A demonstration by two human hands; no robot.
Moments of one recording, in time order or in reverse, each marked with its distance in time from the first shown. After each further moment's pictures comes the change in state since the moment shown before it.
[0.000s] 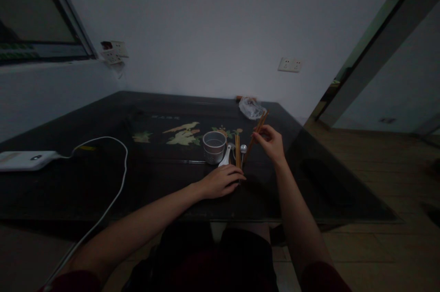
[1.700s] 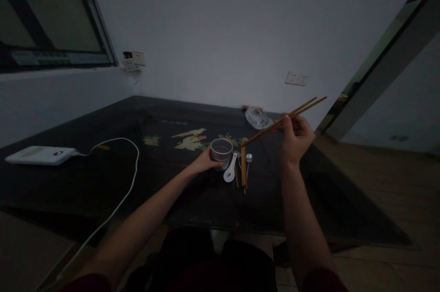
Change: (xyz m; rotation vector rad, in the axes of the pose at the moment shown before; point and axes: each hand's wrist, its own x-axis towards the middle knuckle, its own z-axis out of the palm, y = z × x) left_hand -0.016 -0.088 -0.028 -0.756 0.502 -0.629; right_hand 0.027 -0.076 0.006 0.171 0.540 -0.237
